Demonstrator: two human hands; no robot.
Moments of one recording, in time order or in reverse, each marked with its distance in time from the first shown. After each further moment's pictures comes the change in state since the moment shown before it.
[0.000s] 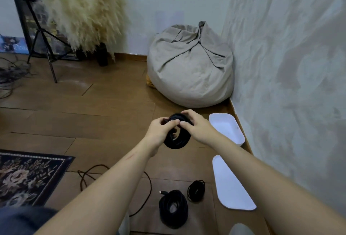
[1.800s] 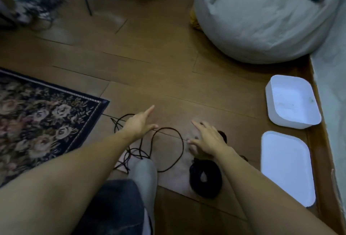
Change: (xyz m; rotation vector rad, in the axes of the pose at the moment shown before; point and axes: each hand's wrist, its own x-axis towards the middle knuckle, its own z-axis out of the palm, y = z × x) left_hand 0.035 -0.186 -0.212 1.166 0.020 -0.334; right_hand 0.042 0.145 0.199 -0.448 -0.501 0.171
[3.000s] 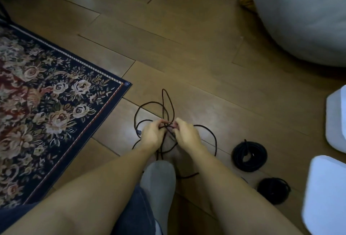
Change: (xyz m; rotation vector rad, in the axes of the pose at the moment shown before) left_hand 0.007 -0.064 0.072 -0.436 0.210 -0.272; right_hand 0.106 -0.129 0.099 0.138 -0.008 -0.147
